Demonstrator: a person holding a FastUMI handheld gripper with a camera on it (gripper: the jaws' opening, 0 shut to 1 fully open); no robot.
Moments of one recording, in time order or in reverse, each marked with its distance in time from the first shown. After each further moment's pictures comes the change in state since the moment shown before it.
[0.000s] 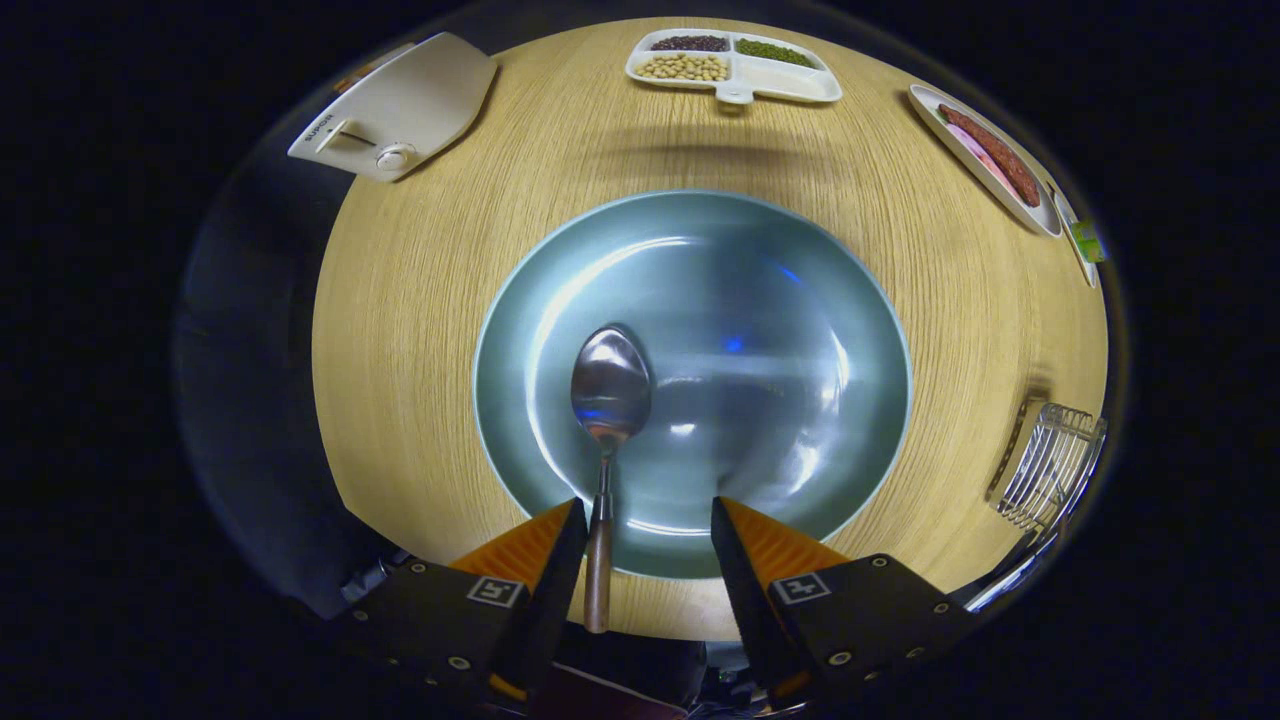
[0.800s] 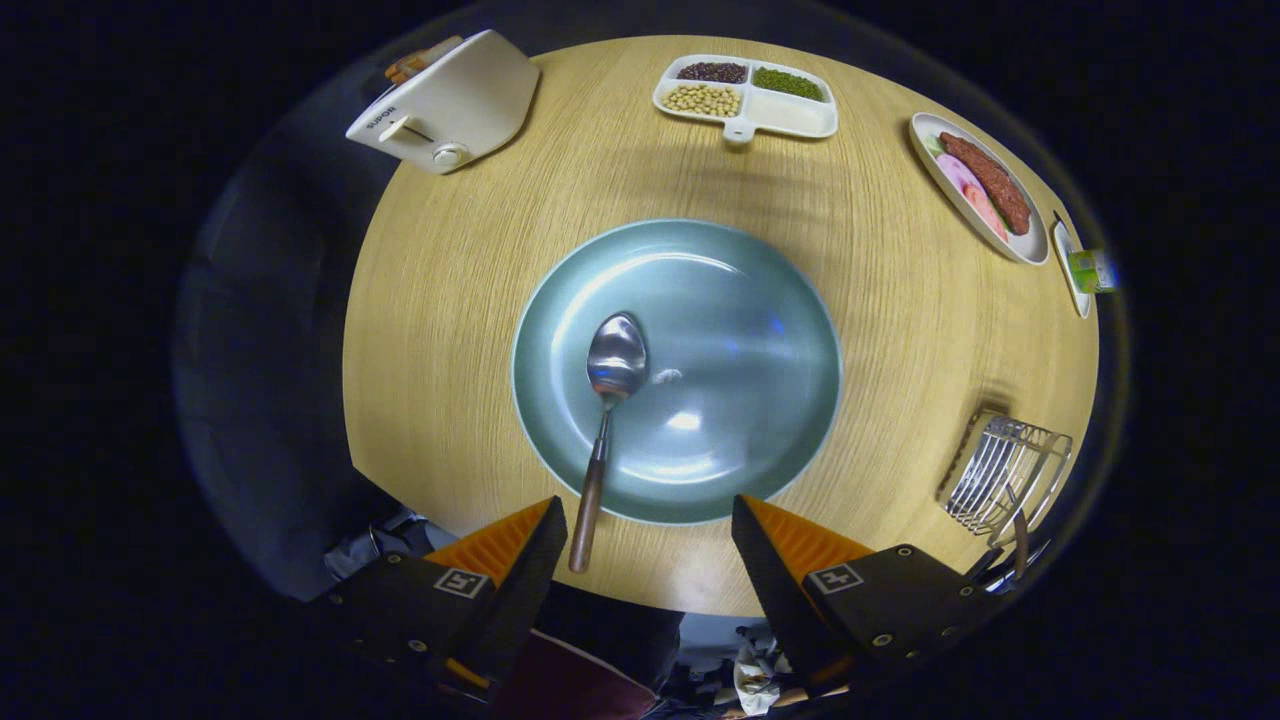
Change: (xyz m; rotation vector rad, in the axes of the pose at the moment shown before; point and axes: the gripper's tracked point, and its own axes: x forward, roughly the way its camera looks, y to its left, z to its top) arm -0.043 -0.009 -0.008 -0.072 0.009 0.006
